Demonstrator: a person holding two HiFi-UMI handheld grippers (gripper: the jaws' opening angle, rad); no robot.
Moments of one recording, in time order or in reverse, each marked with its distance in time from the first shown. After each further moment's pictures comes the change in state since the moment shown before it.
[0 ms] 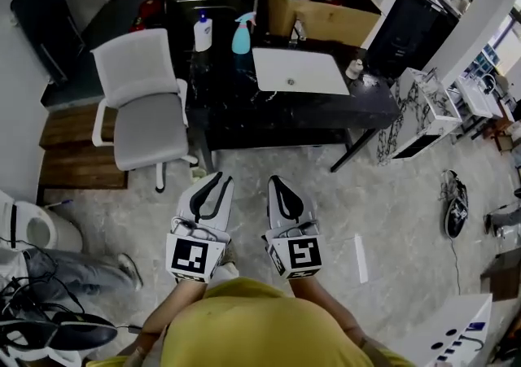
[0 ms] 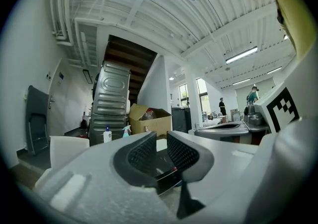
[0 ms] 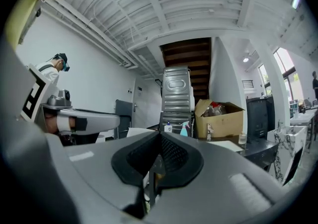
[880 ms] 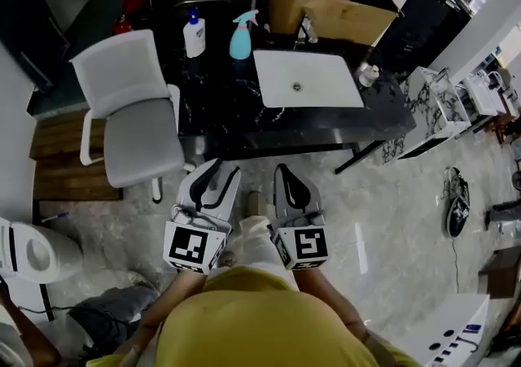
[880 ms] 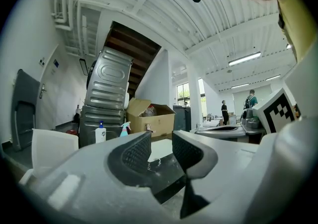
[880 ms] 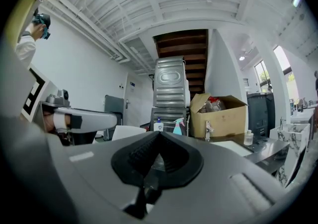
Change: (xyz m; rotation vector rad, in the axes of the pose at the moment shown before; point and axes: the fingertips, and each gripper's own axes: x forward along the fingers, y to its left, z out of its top) left arm 0.147 0.096 -0.032 -0.062 0.017 -0.065; right arm 0.159 -0.067 -0.029 0.012 0.043 -0.055
